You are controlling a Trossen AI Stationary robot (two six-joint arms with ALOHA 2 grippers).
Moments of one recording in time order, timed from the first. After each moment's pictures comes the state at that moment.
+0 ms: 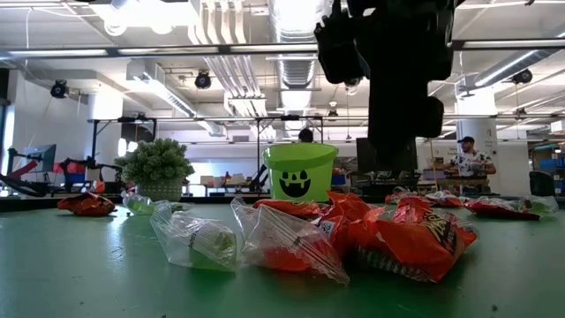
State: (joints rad) left arm -0.59 0.94 1.10 -0.93 -0.65 -0.75; right arm 0.30 1.81 1.22 -0.50 -0.16 0.81
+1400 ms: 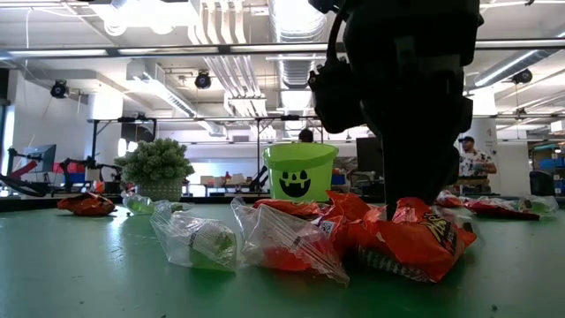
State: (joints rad) left arm -0.59 0.94 1.10 -0.92 -0.64 -0.75; right arm 0.35 1.96 1.22 -0.41 -0.21 0.86
